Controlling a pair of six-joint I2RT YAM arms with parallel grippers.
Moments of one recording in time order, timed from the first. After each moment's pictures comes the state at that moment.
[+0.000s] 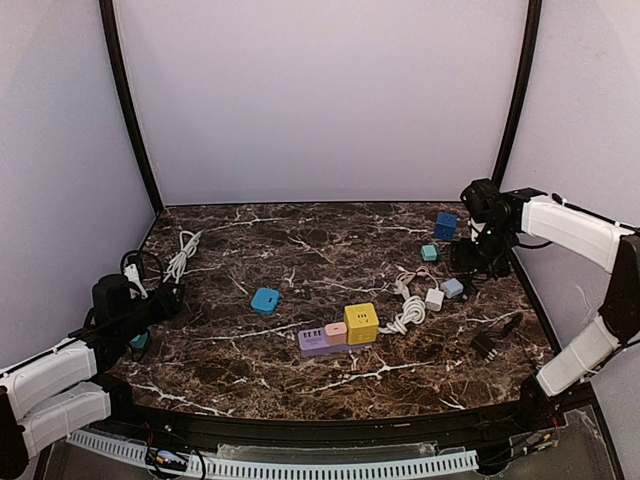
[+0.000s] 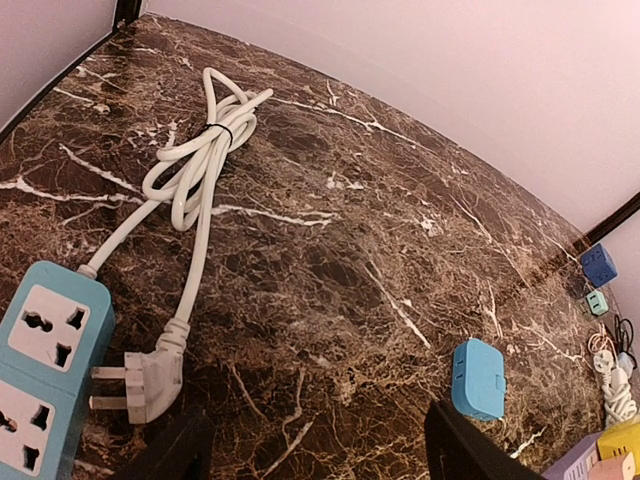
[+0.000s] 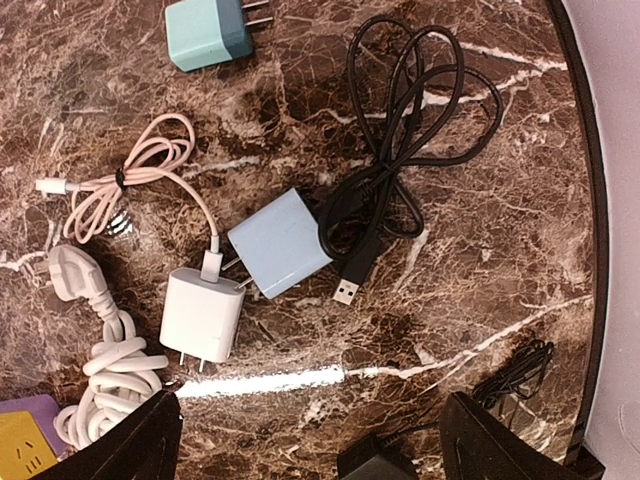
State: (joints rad) left arm -0.17 0.74 0.16 0.15 0.02 -0.52; right arm 0.33 1.48 1.17 -0.95 0.17 0.46
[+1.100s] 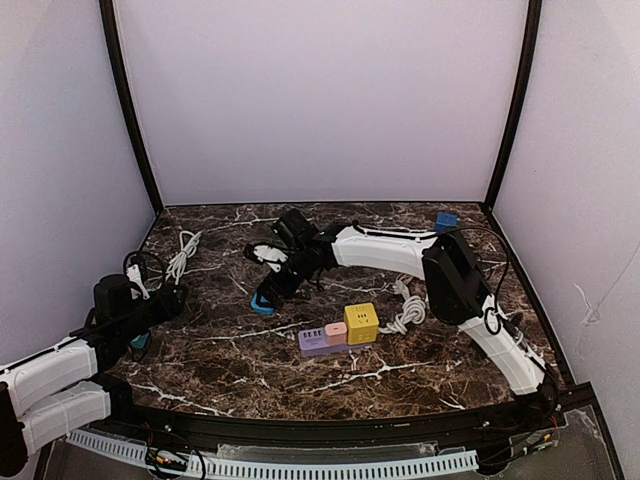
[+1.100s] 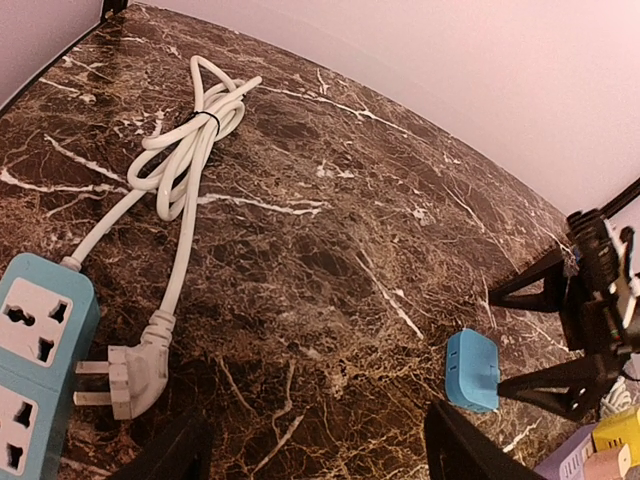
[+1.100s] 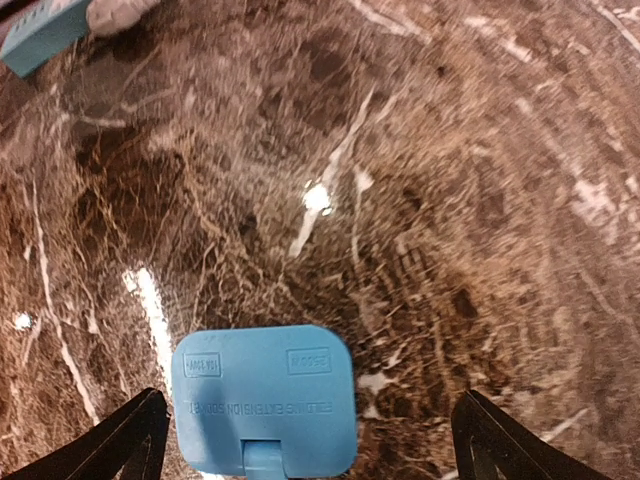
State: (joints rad) left arm -0.17 0.76 0.15 0.17 0.06 -0.52; right arm 0.93 2.54 2.23 -0.57 -0.28 -0.16
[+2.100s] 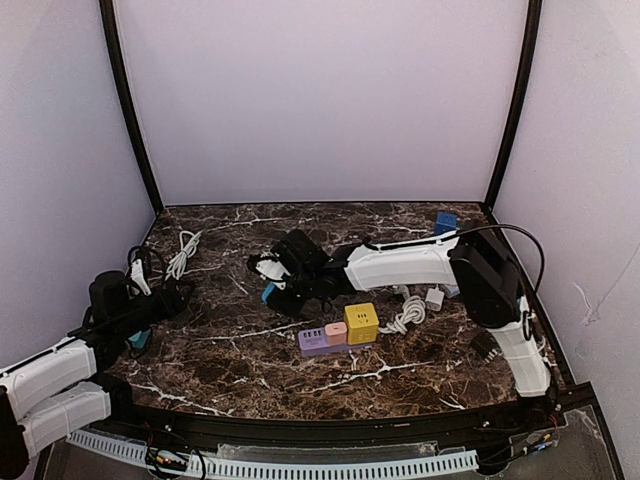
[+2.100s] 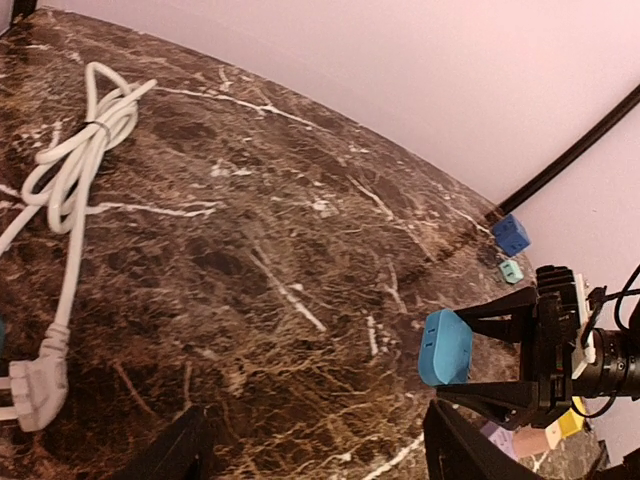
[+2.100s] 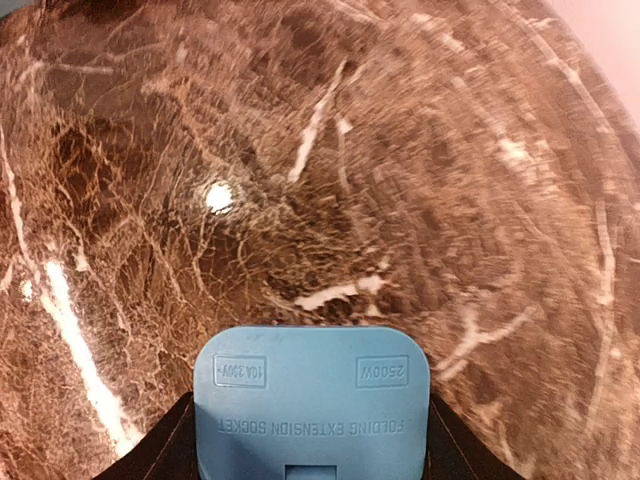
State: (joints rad) left arm -0.17 0.74 0.16 0.22 0.23 -0.55; right arm 1.04 2.32 1.81 -0.34 0.05 -0.19
